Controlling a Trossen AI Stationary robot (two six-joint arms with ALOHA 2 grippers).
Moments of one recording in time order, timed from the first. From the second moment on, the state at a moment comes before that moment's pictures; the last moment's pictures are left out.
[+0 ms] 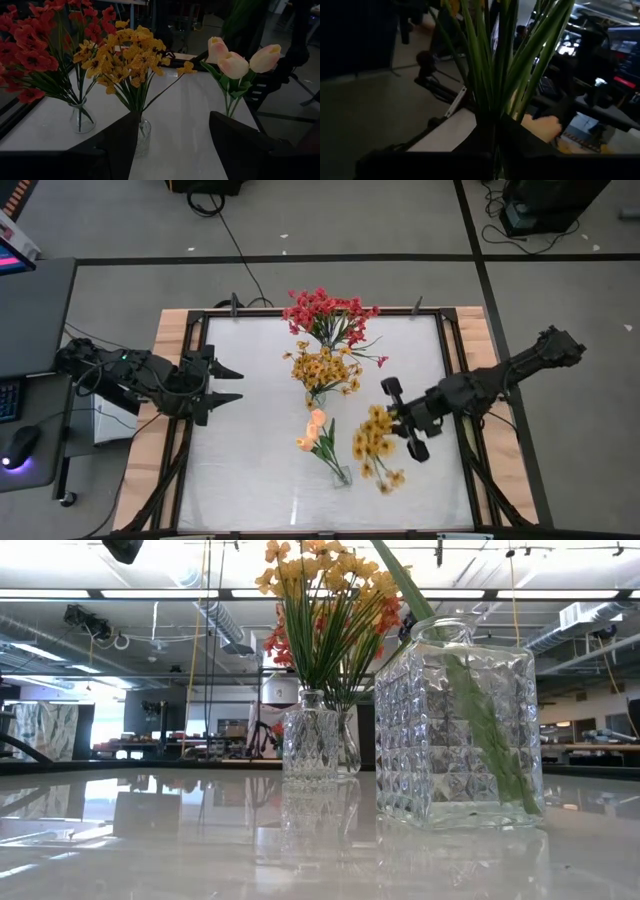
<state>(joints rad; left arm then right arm) -0.36 0.58 0.82 -0.51 -0.38 -0.24 0.42 1.07 0.84 0.18 0.02 -0.31</state>
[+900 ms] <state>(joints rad) -0.36 0.58 0.82 -0.50 -0.38 -0.24 0.09 1.06 0.44 0.89 -0.26 -0.19</state>
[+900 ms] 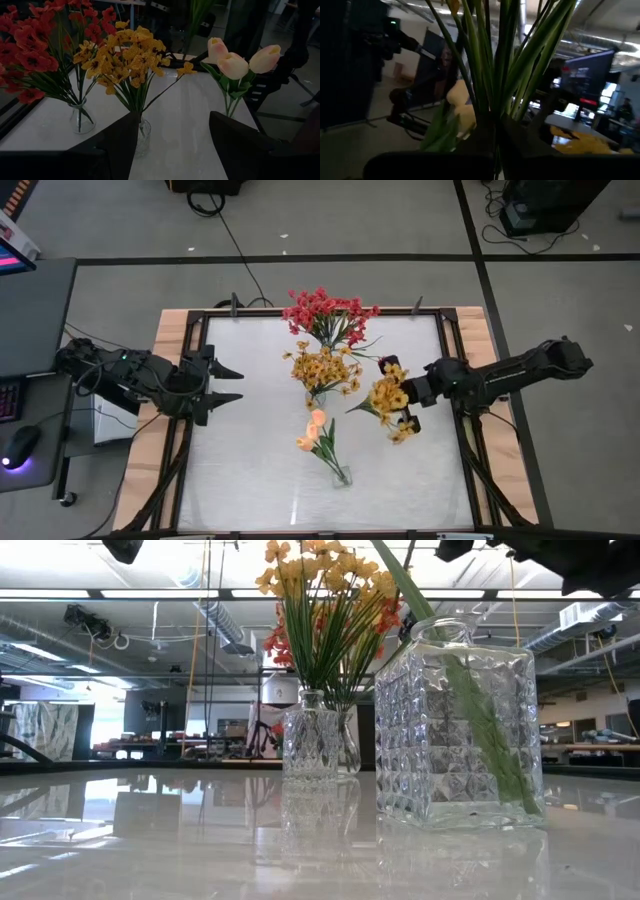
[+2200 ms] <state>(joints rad) -0.36 0.58 0.82 -0.50 -0.38 -0.24 -0.07 1.55 0.45 1.51 -0.25 -0.16</state>
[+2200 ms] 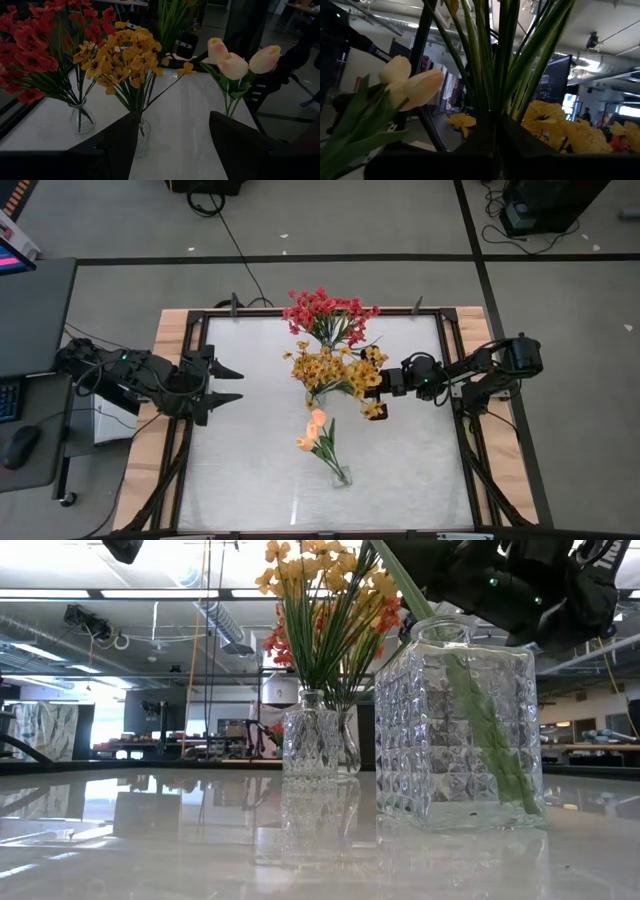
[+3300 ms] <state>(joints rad) -0.36 0.58 0.82 -0.50 -0.38 -0.24 -0.05 1.67 0.51 1.51 -0.17 -0.18</state>
